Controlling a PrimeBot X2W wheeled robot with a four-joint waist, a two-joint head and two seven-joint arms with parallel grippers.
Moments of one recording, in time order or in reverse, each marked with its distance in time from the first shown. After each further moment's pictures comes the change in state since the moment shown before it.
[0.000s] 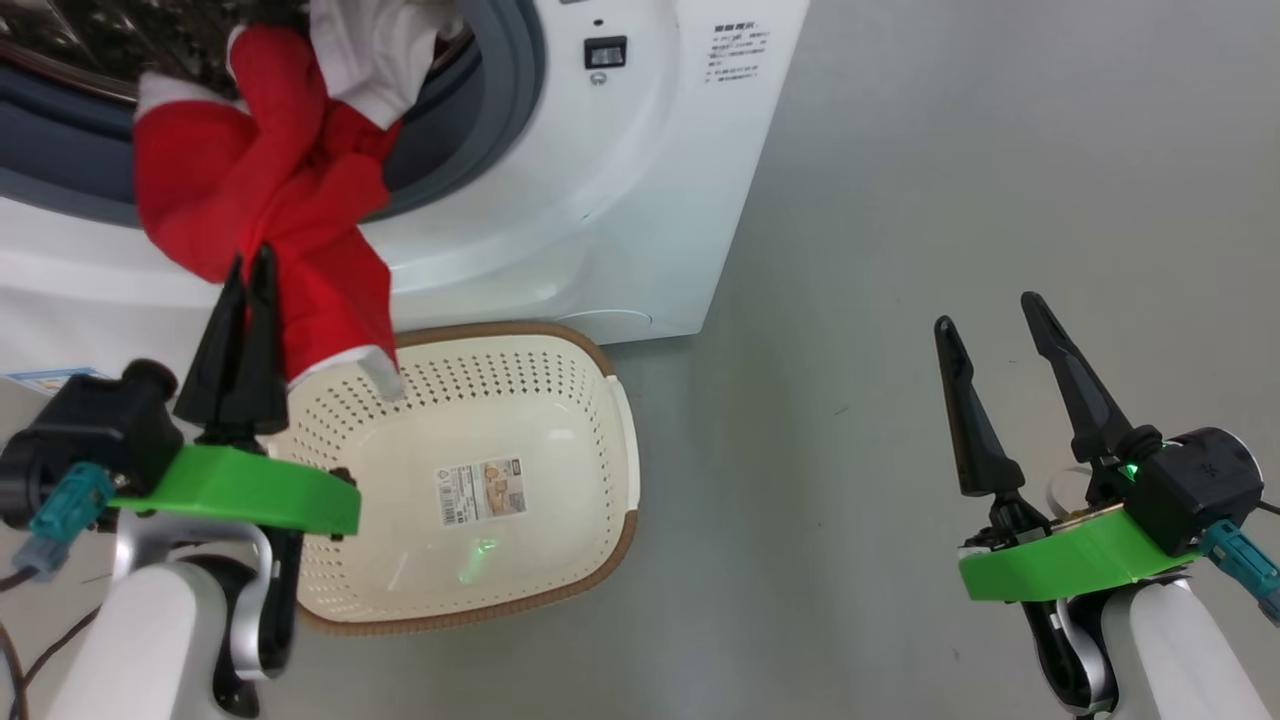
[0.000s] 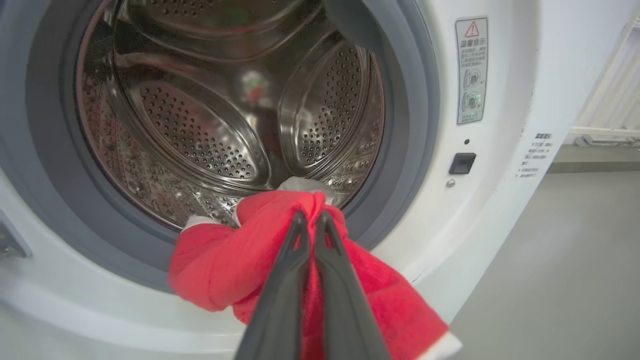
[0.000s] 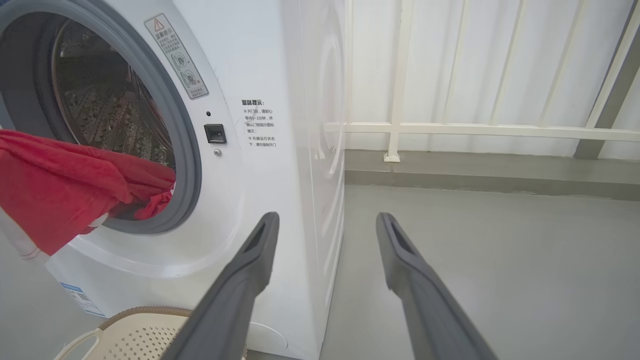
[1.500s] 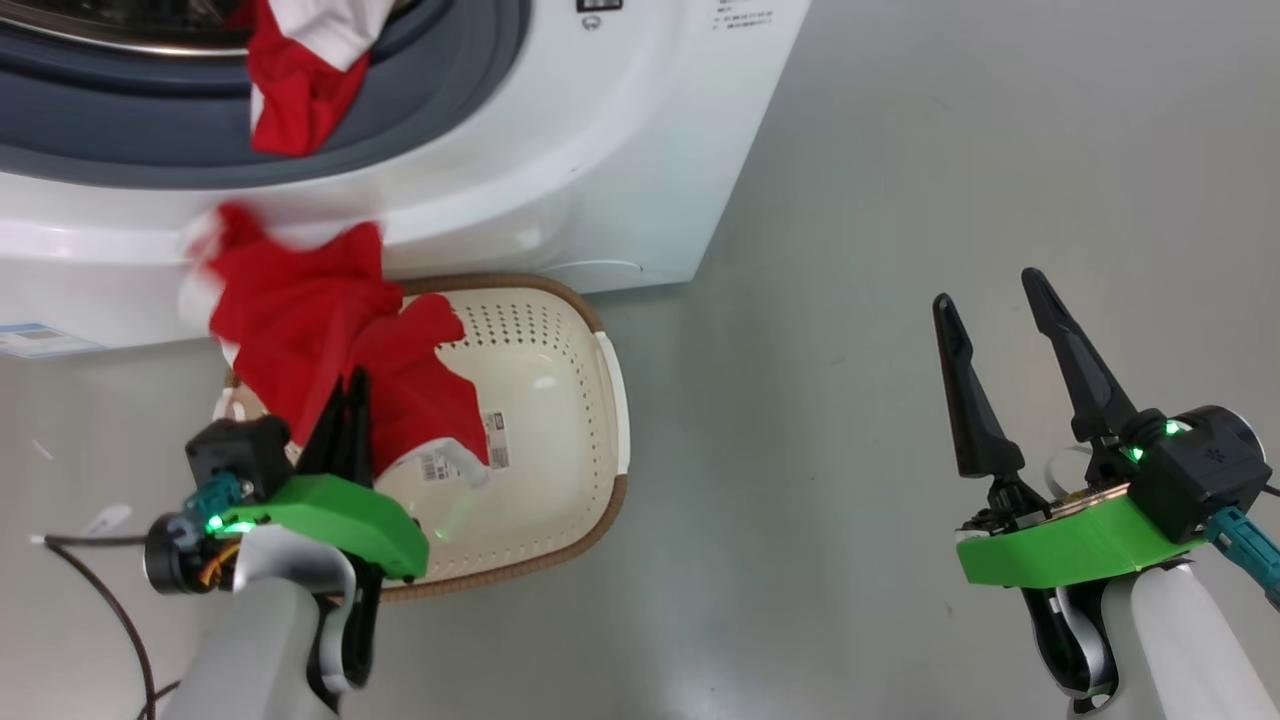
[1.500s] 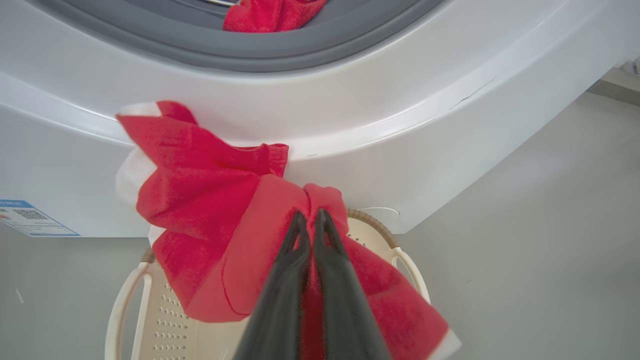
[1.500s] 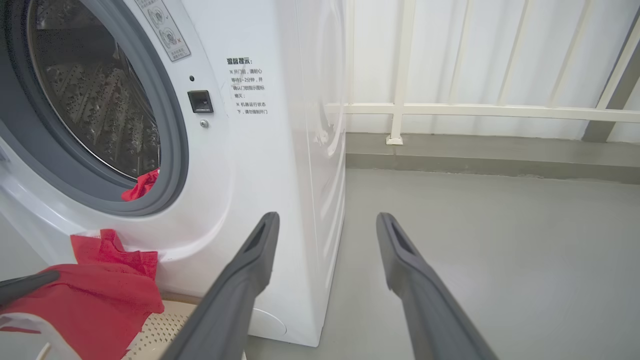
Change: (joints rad) left arm -0.049 -0.123 -0.073 0.447 -0.097 -0.049 -0.067; right arm -0.025 0.000 0.006 -0.017 0.000 0.000 0.000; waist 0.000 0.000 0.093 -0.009
